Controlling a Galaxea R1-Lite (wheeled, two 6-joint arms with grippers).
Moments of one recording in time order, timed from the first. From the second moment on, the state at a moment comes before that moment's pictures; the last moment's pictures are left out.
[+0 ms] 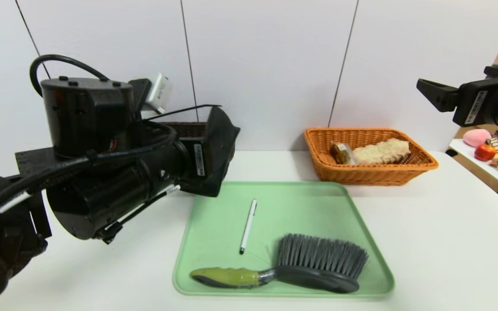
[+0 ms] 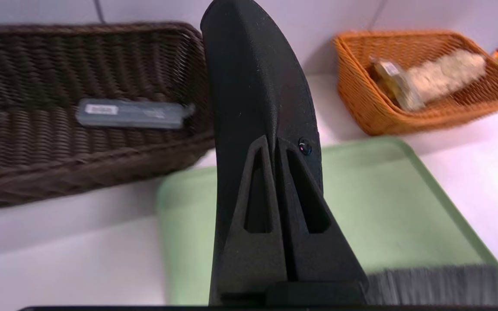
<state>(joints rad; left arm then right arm) -0.68 1.53 -0.92 -0.47 0.31 -0.22 0.29 1.31 -0.87 -0.53 -0.29 -0.21</state>
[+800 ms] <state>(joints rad) -0.35 1.85 -1.03 -0.87 0.19 0.05 0.28 1.30 -0.84 -0.53 -0.29 -0.16</state>
